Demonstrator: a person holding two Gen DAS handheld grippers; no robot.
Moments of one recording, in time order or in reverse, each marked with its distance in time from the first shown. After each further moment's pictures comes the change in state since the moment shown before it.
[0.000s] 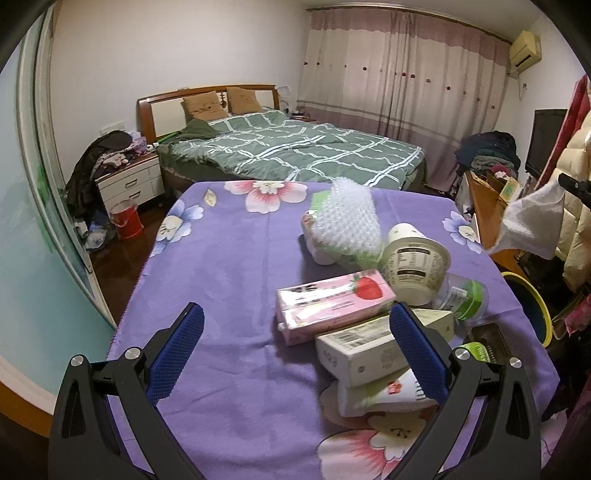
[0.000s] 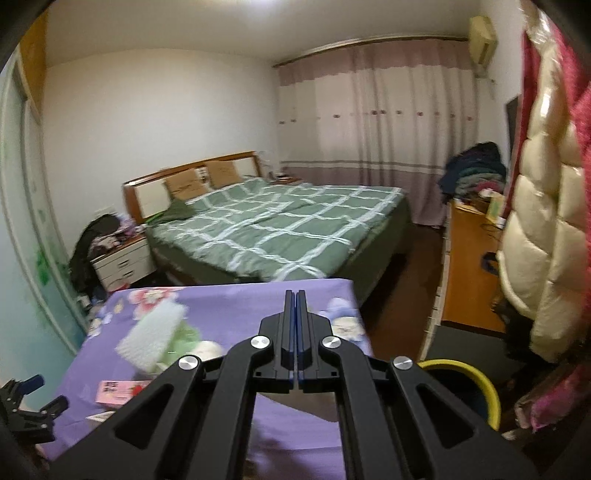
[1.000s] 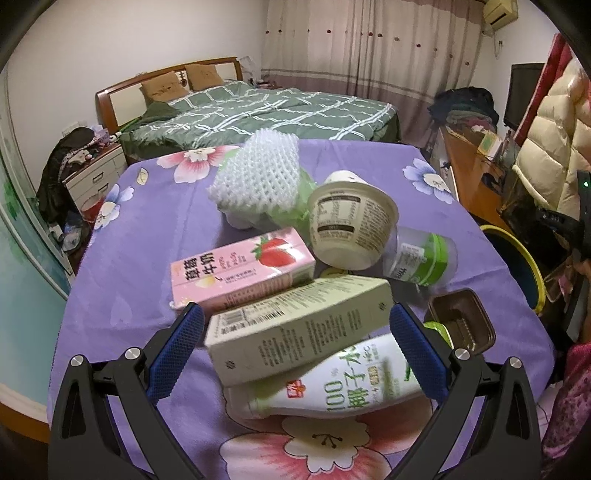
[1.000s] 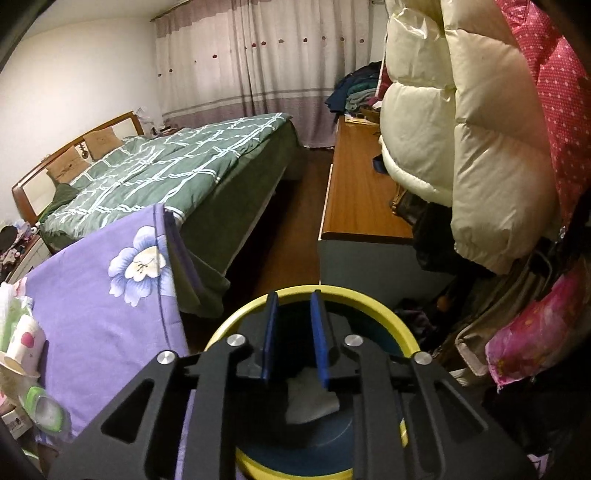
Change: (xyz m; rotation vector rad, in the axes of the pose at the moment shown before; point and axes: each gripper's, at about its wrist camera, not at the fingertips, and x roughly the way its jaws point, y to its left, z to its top) left arm 0.043 -0.082 -0.016 0.111 0.139 -0.072; right arm 0.089 -0.168 -0.093 0.197 0.240 -0.338
